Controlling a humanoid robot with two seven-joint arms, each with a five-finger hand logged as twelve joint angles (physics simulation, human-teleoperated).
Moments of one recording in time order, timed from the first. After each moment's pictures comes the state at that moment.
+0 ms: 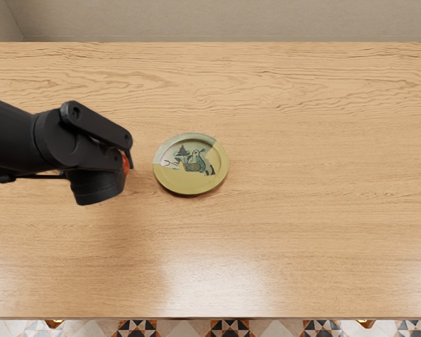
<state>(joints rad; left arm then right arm) -1.90 0.05 1.00 -1.50 -0.10 0.50 0.47 -0.03 0.00 0.06 0.08 -0.01 0.09 0.04</state>
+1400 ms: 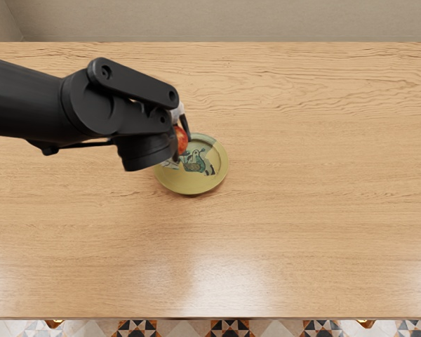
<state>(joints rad) -1.97 0.00 0.78 -1.37 -0.11 0.40 0.50 -0.03 0.00 0.06 0.08 -0.01 0.09 0.04</state>
